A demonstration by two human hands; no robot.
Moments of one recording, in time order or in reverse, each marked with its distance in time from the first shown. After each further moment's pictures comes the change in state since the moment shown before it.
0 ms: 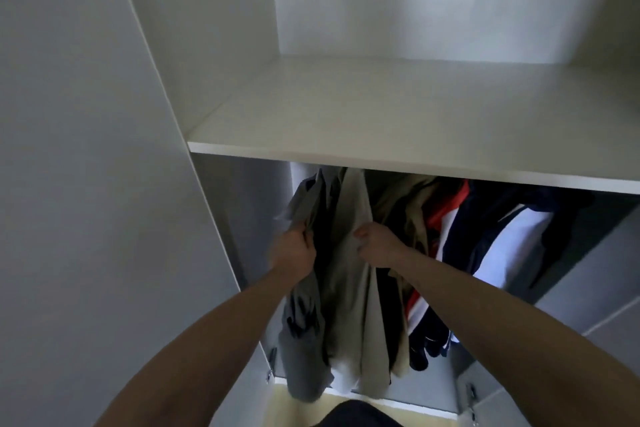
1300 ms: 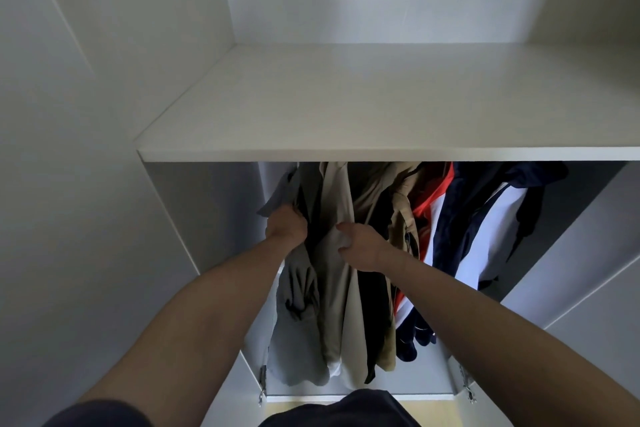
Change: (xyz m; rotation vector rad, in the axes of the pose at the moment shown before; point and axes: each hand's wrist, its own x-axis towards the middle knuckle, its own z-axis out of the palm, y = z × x) left_hand 0.115 -0.003 0.042 -0.041 -0.179 -0.093; right_hand 0.020 -0.010 0.025 -0.039 0.045 0.008
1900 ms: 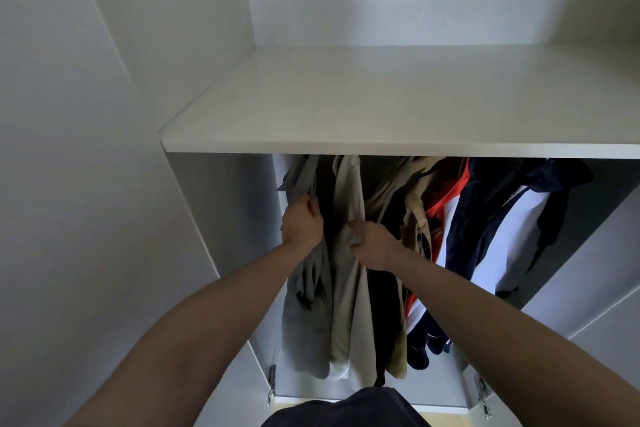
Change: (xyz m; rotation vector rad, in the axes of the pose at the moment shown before) left_hand -0.027 0.004 0.001 -0.239 0.275 0.199; right_hand 0.003 0.004 0.002 0.001 -0.017 -0.019
